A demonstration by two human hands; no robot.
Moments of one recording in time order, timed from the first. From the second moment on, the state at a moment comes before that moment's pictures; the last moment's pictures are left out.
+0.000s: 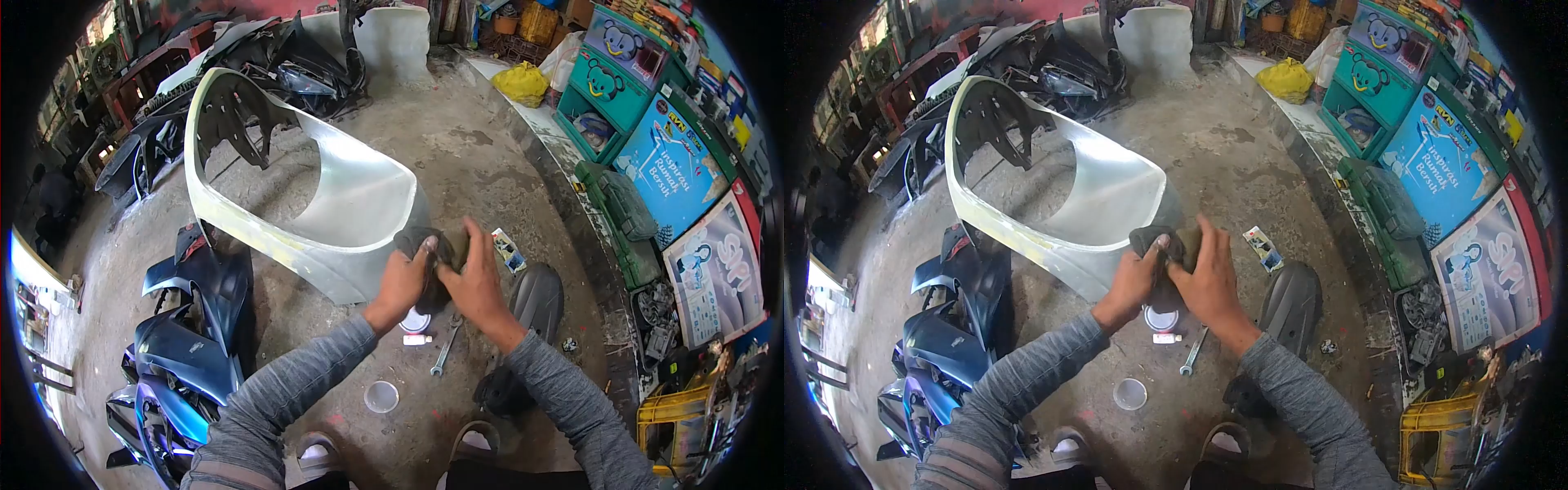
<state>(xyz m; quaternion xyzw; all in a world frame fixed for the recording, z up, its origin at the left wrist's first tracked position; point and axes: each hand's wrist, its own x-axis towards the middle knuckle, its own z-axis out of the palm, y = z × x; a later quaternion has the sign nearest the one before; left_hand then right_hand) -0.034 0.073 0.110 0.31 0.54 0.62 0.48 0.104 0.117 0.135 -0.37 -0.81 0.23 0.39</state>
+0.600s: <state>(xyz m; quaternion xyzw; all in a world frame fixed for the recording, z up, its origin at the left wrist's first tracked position) -0.046 0.056 0.135 0.65 0.71 0.27 0.03 0.113 0.112 0.167 -0.25 -0.93 -0.02 0.28</state>
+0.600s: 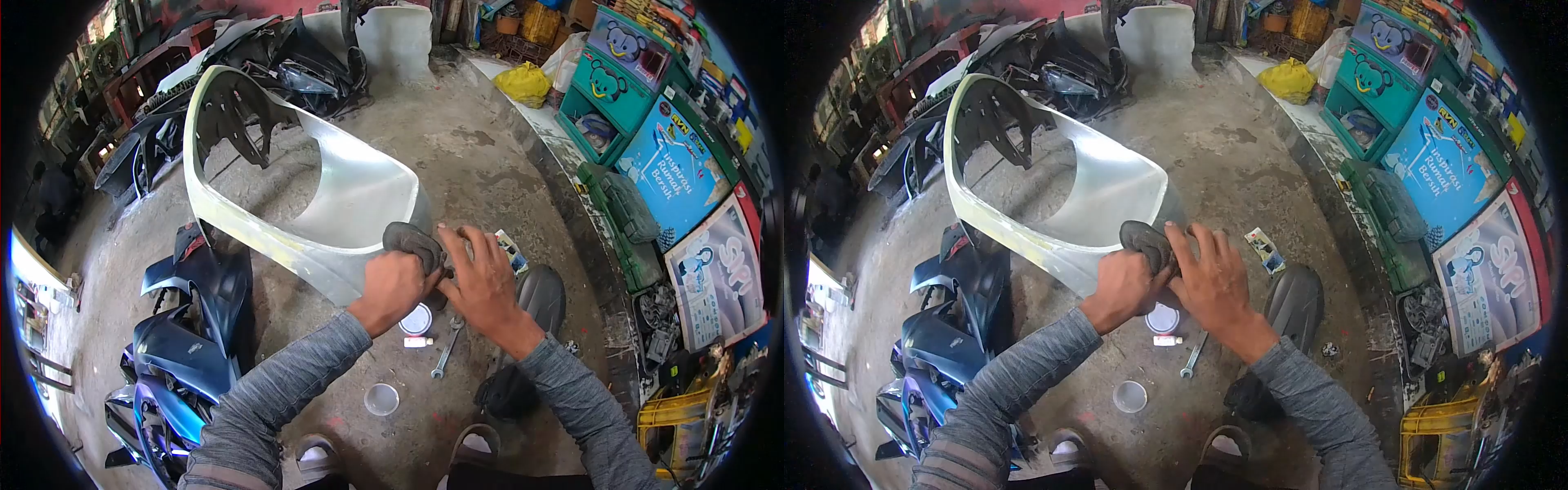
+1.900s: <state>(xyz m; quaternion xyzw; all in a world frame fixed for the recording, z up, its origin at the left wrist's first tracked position) -0.039 0.047 0.146 0.24 0.32 0.63 0.67 0.114 0.130 0.154 -0.24 -0.67 0.62 0.34</state>
